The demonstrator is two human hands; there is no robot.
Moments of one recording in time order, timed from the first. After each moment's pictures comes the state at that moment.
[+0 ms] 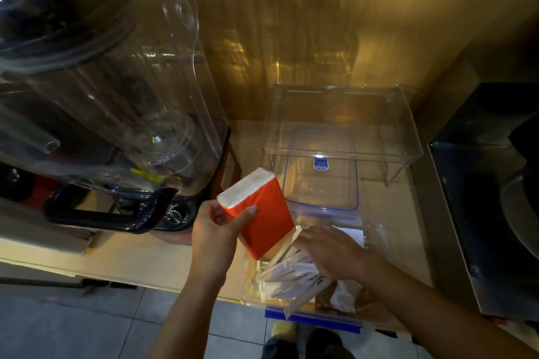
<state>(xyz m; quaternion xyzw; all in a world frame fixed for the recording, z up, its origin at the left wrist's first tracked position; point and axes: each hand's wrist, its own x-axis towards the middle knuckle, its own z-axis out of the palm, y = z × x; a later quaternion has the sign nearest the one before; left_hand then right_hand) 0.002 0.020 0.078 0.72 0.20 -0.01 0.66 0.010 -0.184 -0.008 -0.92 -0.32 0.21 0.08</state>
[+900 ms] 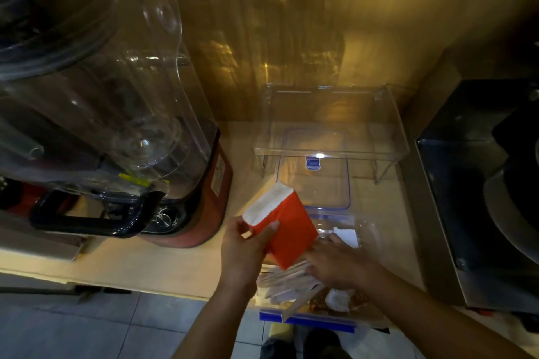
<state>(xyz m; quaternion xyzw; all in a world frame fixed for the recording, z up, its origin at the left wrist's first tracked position) -0.013 -0.026 0.062 0.64 0.25 -0.10 0.71 -0.008 -0.203 -0.022 -0.92 -0.26 0.29 0.10</state>
